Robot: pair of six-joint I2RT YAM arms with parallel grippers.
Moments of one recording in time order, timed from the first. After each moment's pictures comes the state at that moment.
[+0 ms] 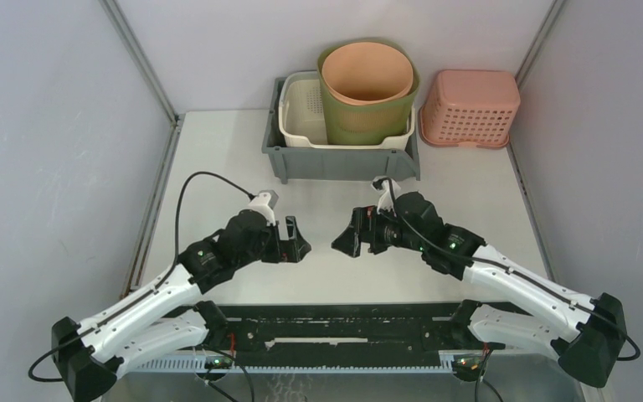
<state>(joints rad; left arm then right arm) -0.81 0.83 0.67 -0.50 -0.09 -0.68 0.84 0.98 0.78 -0.31 -0.20 0.66</state>
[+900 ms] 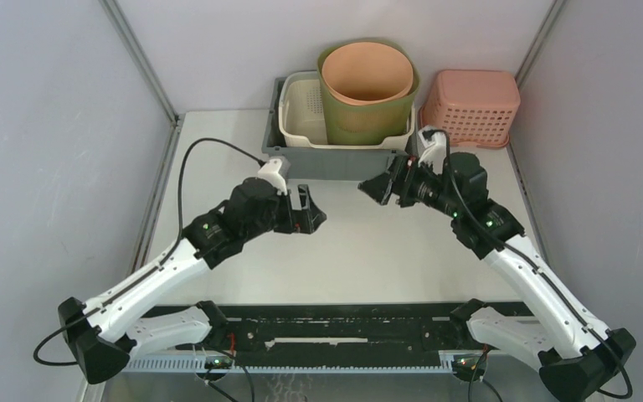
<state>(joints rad) -0.80 0.99 0.92 -0.48 -0.08 -0.62 0.51 0.94 0.98 -0.35 -0.34 0.64</state>
